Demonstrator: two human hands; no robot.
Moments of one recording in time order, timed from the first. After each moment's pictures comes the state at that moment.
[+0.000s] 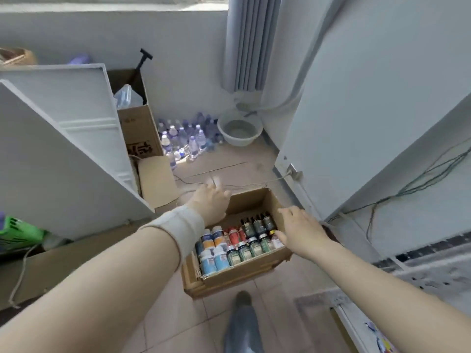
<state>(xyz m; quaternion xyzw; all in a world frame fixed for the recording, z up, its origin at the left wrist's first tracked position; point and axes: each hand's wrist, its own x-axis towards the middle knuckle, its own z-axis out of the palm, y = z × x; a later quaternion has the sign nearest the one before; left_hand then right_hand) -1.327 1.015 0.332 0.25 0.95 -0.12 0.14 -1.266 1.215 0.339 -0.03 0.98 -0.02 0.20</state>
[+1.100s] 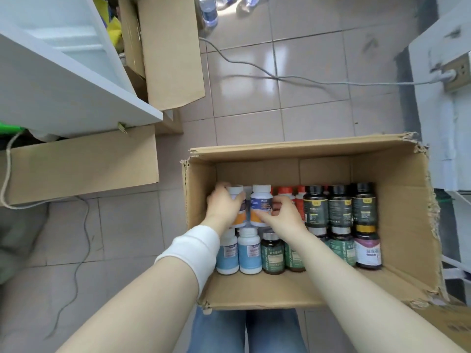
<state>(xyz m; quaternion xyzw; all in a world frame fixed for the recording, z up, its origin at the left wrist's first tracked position) -1.428 0.997 -0.073 -0.40 0.77 0.39 0.31 -1.434 1.137 -0.084 0.17 0.78 -0.42 0.43</state>
